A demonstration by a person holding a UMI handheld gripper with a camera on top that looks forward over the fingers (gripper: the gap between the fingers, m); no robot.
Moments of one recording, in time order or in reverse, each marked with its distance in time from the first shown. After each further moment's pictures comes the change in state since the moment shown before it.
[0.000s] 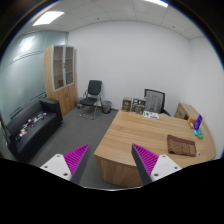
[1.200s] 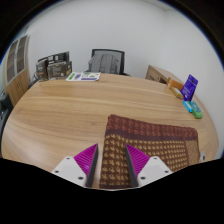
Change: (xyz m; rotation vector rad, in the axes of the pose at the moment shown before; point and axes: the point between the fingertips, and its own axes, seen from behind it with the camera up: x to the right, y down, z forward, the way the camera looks) arm 0.486 0.182 0.387 -0.258 0.305 0.147
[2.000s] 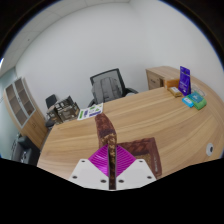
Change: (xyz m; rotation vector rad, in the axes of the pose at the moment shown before) arm 0.024 -0.097 -0.081 0.146 -0.235 0.334
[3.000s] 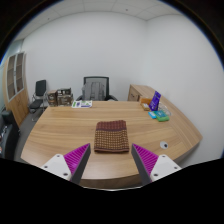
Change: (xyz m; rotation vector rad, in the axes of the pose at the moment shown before) arm -0.013 0.050 -0.240 0.055 0.296 -0.264
